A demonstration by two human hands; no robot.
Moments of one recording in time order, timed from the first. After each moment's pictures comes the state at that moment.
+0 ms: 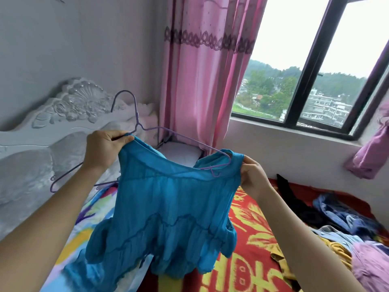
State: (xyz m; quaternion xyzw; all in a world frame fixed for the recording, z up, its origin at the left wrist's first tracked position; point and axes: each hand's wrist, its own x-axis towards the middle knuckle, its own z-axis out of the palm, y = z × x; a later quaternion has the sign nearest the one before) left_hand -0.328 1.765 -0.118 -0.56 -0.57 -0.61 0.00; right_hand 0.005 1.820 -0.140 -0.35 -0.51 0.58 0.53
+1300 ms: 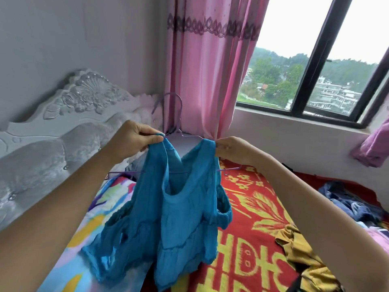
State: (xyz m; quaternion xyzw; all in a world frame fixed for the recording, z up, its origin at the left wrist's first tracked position) left_hand -0.303 1.737 -0.102 -0.67 -0.51 -0.51 -0.19; right_hand -0.043 1.791 -0.088 -0.47 -0.87 0.11 0.11
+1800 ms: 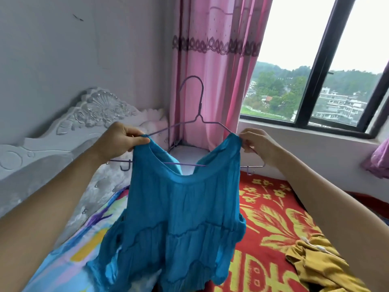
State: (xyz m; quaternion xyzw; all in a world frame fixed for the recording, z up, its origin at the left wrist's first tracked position) left_hand -0.337 1.727 -0.074 -0.66 -0.57 -0.48 -0.15; right_hand -0.007 1.814 -0.062 -0.43 -0.69 0.40 0.43
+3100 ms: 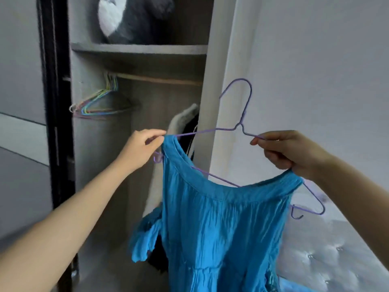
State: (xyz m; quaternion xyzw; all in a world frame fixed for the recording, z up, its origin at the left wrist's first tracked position) left_hand -0.284 1.039 -0.008 -0.10 -0.82 -0.40 0.39; right_hand -0.271 1.360 0.061 0.21 -0.80 0.56 0.04
